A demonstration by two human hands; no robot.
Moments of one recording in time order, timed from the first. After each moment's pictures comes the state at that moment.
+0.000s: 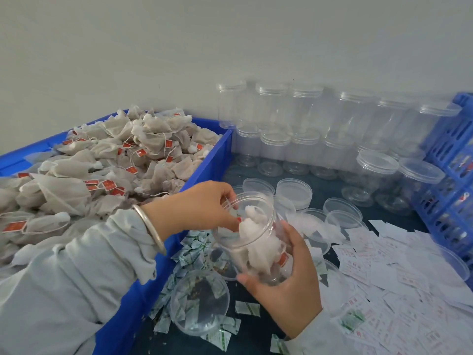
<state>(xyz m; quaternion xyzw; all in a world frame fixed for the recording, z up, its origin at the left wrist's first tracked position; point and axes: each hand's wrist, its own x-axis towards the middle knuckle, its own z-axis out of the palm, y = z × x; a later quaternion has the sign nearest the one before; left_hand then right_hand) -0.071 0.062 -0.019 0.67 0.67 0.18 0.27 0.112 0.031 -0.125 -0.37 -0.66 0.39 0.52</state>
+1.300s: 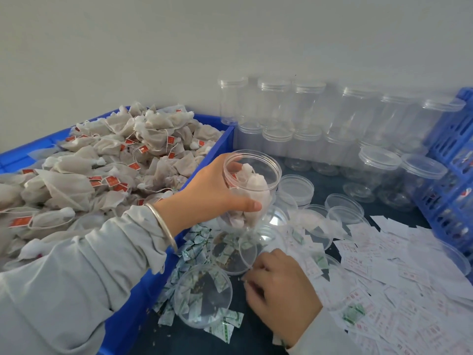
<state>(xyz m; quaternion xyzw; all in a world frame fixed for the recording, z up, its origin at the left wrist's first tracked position) -0.066 0.069 -0.030 0.63 0.60 0.40 0.29 0.117 0.027 -0.128 -0.33 -0.90 -0.01 0.27</state>
